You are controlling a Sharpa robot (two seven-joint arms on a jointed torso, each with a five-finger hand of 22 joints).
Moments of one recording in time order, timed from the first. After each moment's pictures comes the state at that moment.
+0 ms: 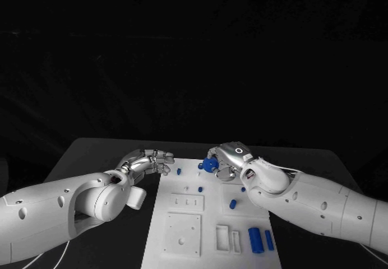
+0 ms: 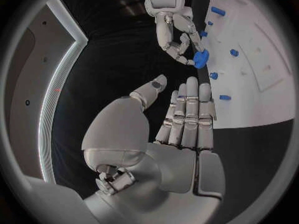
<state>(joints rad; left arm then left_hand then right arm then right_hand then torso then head) 1.40 -0.83 -0.20 1.50 0.01 -0.31 0.29 1.16 -0.10 0.52 -0.26 0.08 0.81 0.17 0.33 0.44 1.13 0.14 0.12 0.07 1.03 0.05 0.60 0.58 0.05 0.85 -0.05 0.52 1.31 1.24 -0.59 0.01 1.25 -1.90 -0.50 -0.19 1.10 -0.23 0.82 -0.16 0.09 0.93 0.09 0.33 0.41 1.29 -0.01 1.31 1.31 1.29 -0.11 1.32 0.91 0.14 1.30 -0.12 1.11 1.31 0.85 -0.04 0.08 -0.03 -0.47</state>
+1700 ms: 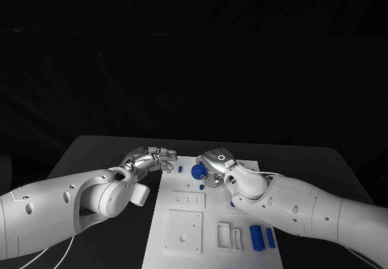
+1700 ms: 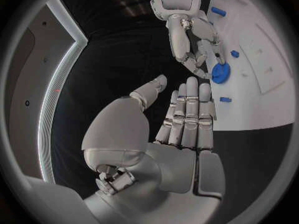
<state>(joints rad) 1.40 -0.81 -0.20 1.49 0.01 -0.31 0.29 1.16 -0.10 0.52 -0.26 0.08 0.81 0.17 0.33 0.44 1.13 0.14 0.12 0.07 1.03 0.05 0.60 0.58 0.05 0.85 -0.05 0.52 1.31 1.24 -0.44 -0.07 1.12 -1.97 -0.47 -0.25 1.08 -0.29 0.79 -0.17 0.06 0.85 0.13 0.27 0.40 1.21 0.02 1.23 1.31 1.29 -0.10 1.30 0.92 0.14 1.30 -0.11 1.12 1.31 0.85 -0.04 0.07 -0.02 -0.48</state>
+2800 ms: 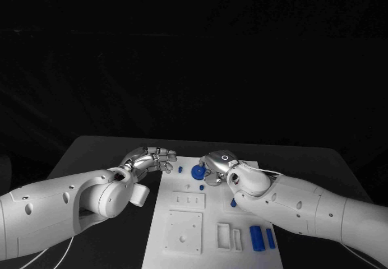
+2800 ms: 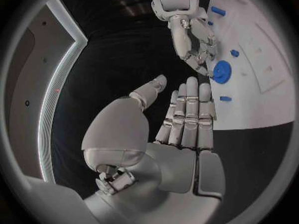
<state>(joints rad) 1.40 -0.82 -0.20 1.49 0.01 -0.31 0.29 1.15 -0.10 0.52 -0.26 0.08 0.81 0.17 0.33 0.44 1.13 0.14 0.11 0.07 1.03 0.05 0.60 0.58 0.05 0.84 -0.05 0.52 1.31 1.24 -0.45 -0.07 1.13 -1.85 -0.41 -0.23 0.94 -0.07 1.05 -0.24 0.51 0.82 0.11 0.28 0.41 1.22 0.00 1.25 1.31 1.30 -0.11 1.29 0.97 0.14 1.29 -0.11 1.14 1.31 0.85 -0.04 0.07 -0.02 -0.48</state>
